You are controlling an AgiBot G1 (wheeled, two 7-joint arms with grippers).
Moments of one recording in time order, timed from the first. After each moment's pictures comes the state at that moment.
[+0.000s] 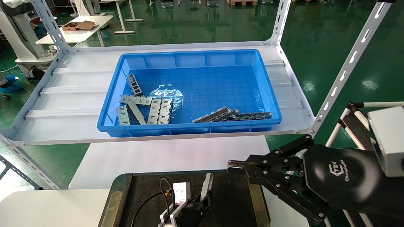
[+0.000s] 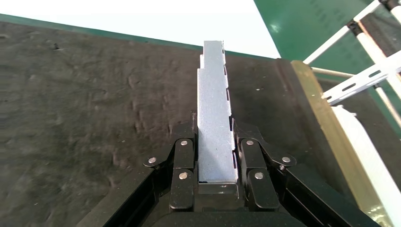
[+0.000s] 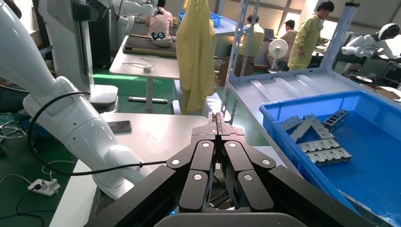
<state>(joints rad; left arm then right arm) -0.81 1.35 1.04 -1.00 0.66 -0.26 -0.26 1.08 -0.61 -0.29 1.28 -0.72 -1.49 0.18</state>
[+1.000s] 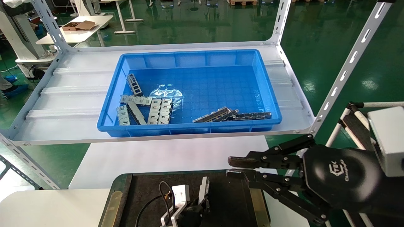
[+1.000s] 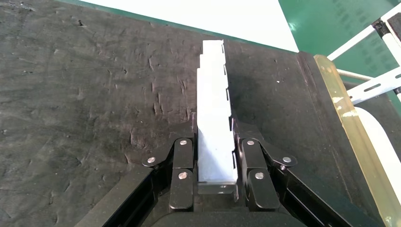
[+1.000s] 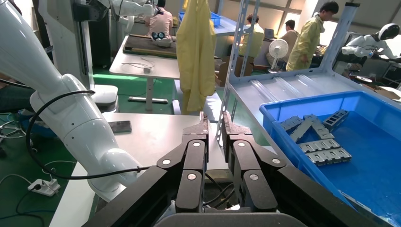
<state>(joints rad) -0.86 1.35 1.20 -1.02 0.57 -0.42 -0.34 1.08 -0.60 -0.30 1.28 -0.72 -1.49 0.18</state>
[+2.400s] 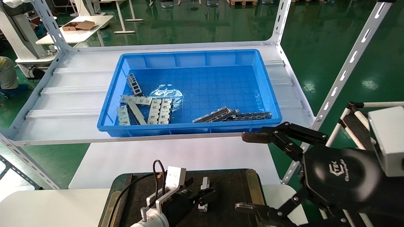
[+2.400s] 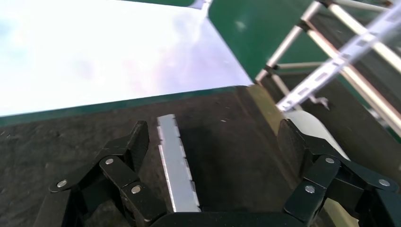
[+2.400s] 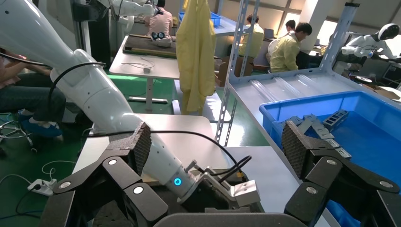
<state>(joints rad) -0.96 1.12 1.23 -1.18 0.71 -0.14 -0.40 1.08 -0.60 -0.30 1.28 -0.72 -1.49 0.18</state>
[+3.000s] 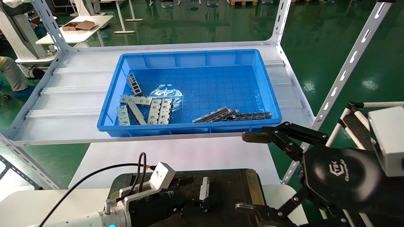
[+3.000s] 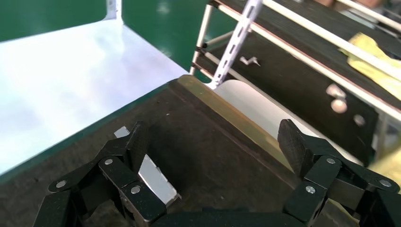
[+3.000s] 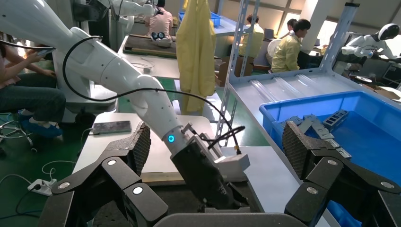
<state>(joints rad) -1.02 0.90 1.03 -1.15 0.72 0.51 -0.22 1.08 -0.60 -0.30 1.28 -0.72 -1.49 0.18</state>
